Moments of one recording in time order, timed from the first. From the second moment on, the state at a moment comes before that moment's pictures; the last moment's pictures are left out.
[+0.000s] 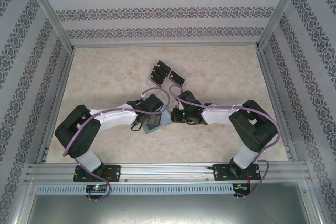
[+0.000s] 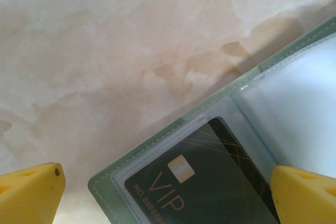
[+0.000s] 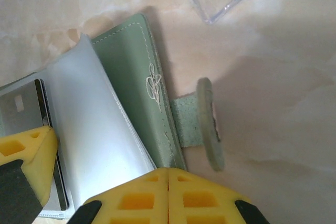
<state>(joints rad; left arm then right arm) -0.74 1.64 0.89 -0.47 -0.31 -0.57 0.67 1.69 0.74 -0.01 -0.25 0.68</state>
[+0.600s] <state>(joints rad) -0.68 1.38 0.76 -0.41 -0.26 -0.60 0.65 1.43 0.82 -0.23 -0.23 0.62</state>
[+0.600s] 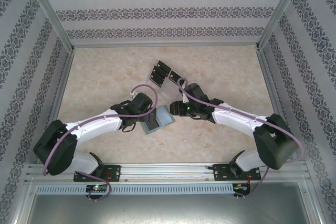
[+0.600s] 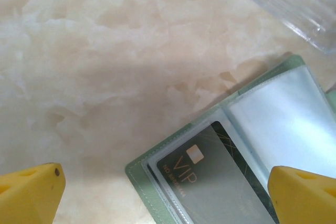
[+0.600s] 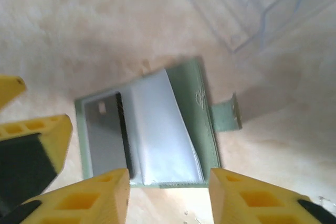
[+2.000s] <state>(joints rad) -0.51 1.37 0.53 -0.04 0.10 -0.71 0.64 1.57 0.89 -0.36 -0.15 0.51</state>
